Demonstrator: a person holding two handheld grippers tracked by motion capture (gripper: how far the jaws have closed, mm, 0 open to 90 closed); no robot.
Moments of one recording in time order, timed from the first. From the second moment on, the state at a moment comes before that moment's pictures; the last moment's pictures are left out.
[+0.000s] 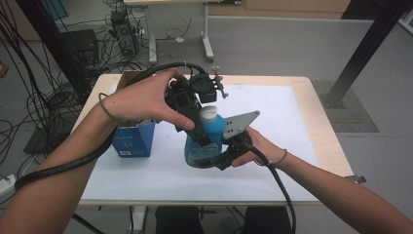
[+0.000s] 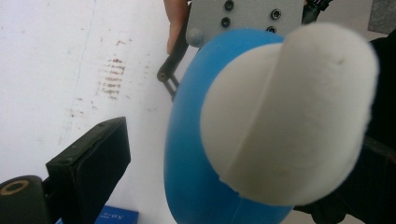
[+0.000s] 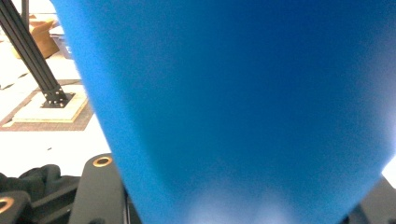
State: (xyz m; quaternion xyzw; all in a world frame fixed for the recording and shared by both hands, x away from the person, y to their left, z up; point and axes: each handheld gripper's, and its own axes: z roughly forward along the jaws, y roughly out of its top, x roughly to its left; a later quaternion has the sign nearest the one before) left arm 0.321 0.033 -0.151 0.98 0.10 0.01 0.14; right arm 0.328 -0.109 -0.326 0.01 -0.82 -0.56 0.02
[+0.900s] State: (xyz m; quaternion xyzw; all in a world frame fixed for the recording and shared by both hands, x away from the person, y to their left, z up) left arm 0.319 0.027 -0.157 0.99 0.09 0.00 0.14; right arm 0.328 -0.108 -0.324 0.01 -0.82 -0.56 0.01
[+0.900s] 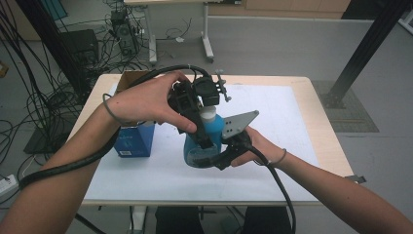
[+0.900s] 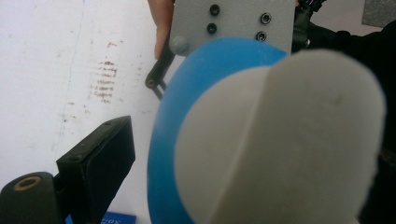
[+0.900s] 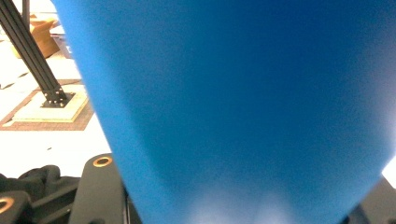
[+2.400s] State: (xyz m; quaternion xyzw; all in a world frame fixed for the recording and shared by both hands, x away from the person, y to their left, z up) left arm 0.324 0.025 -0.157 0.99 0.09 -0.01 0.13; right arm 0.329 -0.105 -0.322 0.01 -0.83 -0.56 0.01
